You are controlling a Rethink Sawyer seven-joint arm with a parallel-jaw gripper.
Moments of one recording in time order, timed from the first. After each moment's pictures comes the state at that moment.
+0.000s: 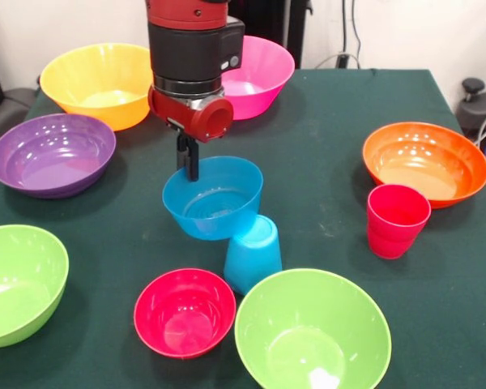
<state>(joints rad) -0.41 -0.54 0.04 1.65 0.01 0.25 2.20</state>
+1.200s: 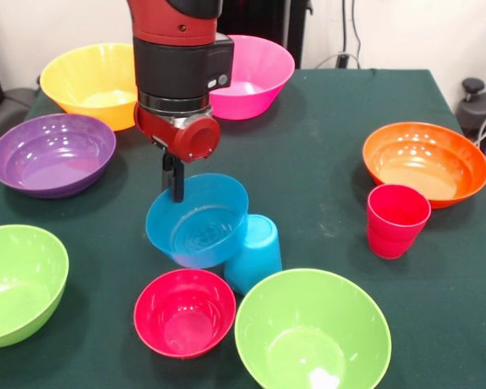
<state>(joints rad) -0.38 -0.49 0.00 1.55 0.08 0.25 2.20</state>
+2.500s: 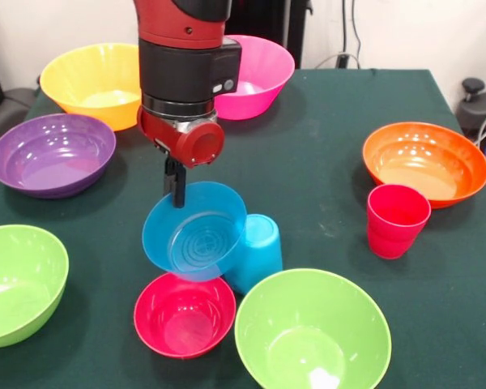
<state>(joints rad) -0.32 -0.47 -0.06 1.52 0.16 0.25 2.20</state>
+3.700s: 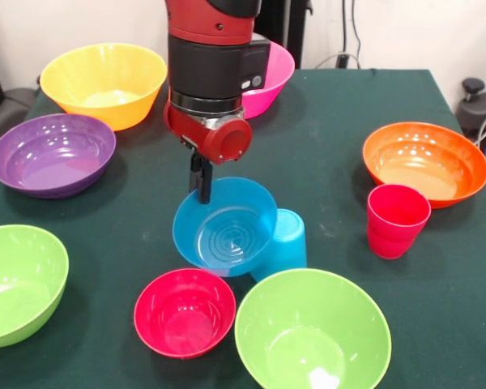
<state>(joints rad) -0.26 -0.48 -0.09 1.55 0.24 0.25 2.20</state>
